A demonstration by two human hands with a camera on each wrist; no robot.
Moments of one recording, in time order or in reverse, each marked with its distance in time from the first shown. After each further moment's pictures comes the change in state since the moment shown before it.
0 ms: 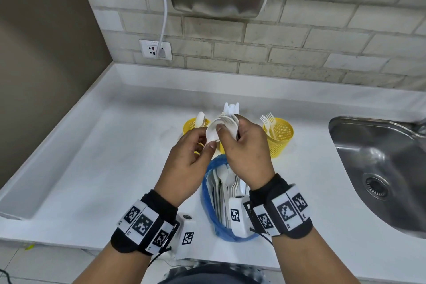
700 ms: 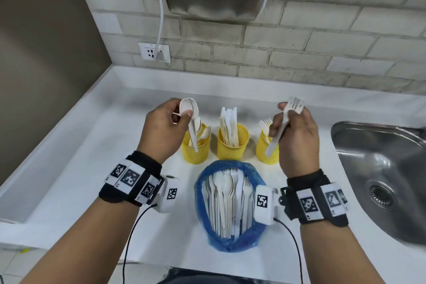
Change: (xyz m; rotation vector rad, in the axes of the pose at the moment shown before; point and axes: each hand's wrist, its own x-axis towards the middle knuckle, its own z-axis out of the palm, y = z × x) left_hand 0.080 -0.010 -0.028 0.267 0.178 -0.026; right_hand 0.046 0.041 -0.077 0.549 0.277 0.161
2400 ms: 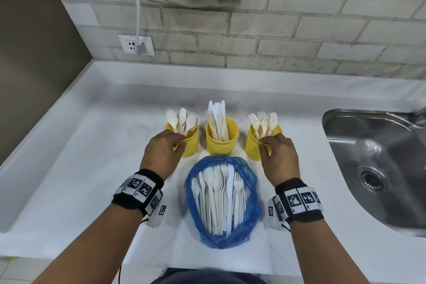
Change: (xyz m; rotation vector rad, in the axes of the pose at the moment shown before) left_hand -0.025 -0.082 0.060 0.360 -0.158 0.049; right_hand 0.005 0.104 -0.083 -1.256 -0.115 -0.320
